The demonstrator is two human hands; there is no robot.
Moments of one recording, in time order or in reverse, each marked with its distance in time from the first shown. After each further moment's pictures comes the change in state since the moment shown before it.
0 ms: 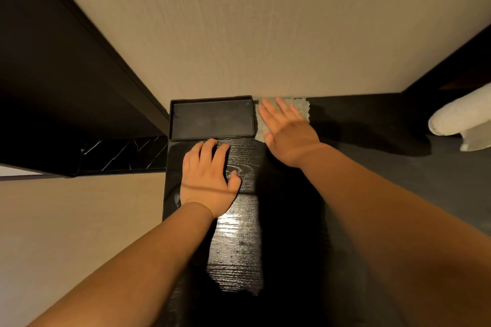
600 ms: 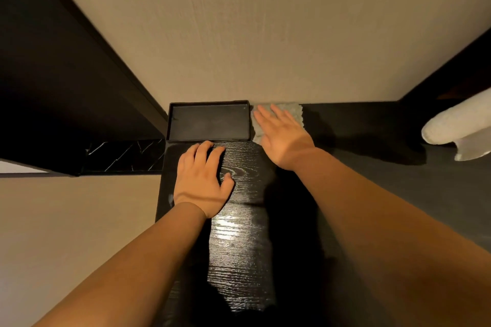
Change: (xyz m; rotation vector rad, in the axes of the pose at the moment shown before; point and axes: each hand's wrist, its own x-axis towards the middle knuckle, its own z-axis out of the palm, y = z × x) left_hand -0.002 0.002 -0.003 -0.006 0.001 0.003; right_hand 0.000 0.009 -0.001 0.066 -0.067 -0.040
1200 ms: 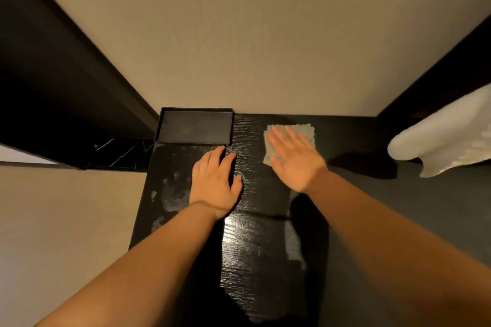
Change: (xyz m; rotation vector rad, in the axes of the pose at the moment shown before) left_hand 0.001 0.082 0.006 -0.068 -0.035 -0.038; right_hand -0.066 0.067 -0.001 -0.041 -0.025 -0.032
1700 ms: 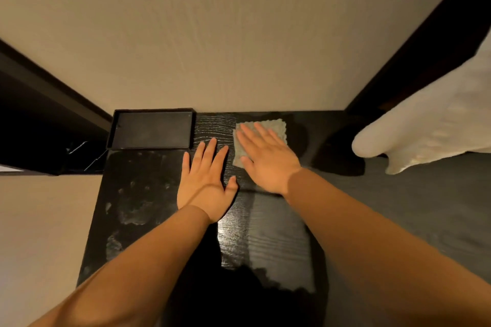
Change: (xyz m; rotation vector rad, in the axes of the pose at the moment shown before) left_hand 0.025 0.059 0.032 0.109 -0.101 0.014; right_hand -0.002 0.020 -0.005 0.039 0.001 -0.035
